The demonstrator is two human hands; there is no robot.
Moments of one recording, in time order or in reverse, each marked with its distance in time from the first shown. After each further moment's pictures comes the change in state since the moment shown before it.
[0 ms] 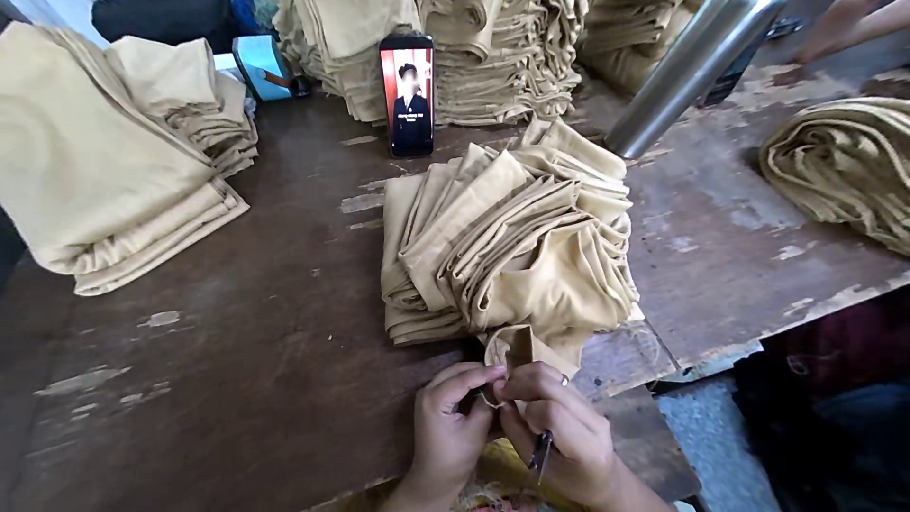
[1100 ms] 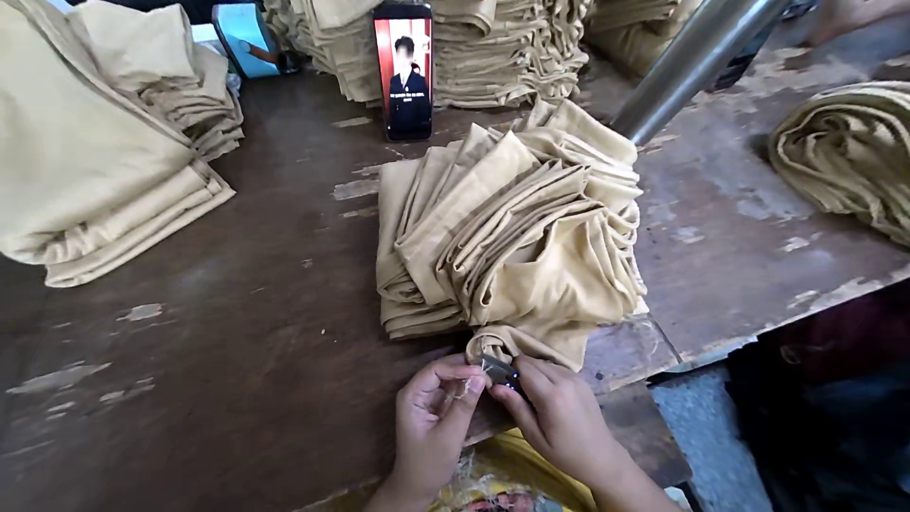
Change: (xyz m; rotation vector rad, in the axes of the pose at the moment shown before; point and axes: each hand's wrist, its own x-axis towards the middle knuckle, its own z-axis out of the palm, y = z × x) left_hand -0.002 0.008 -0.012 -0.260 0.039 -0.150; right_hand -0.014 0.010 -0.005 -0.417 -0.294 0.300
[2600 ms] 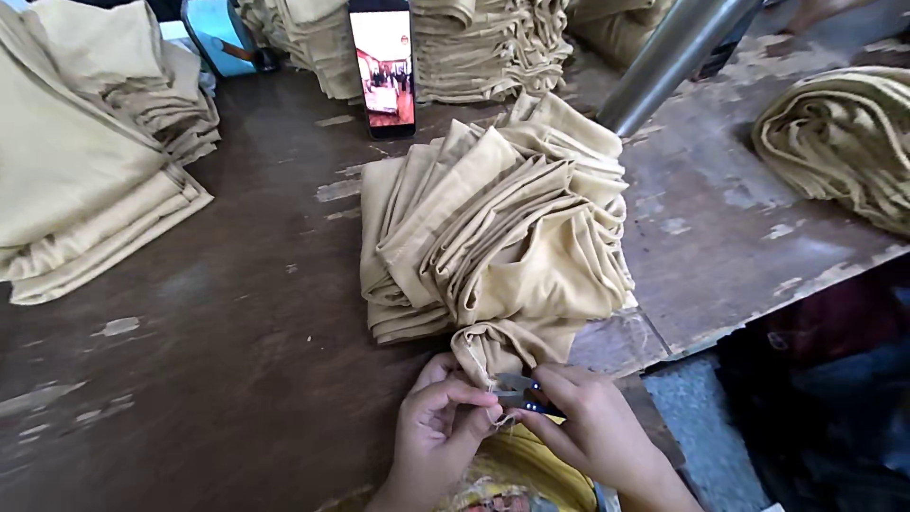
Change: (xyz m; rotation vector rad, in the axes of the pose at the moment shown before) left_hand -0.001 0.001 -0.001 0.038 -0.177 -0.014; right_hand -0.015 0.021 -0.028 0.059 -0.098 -0.007
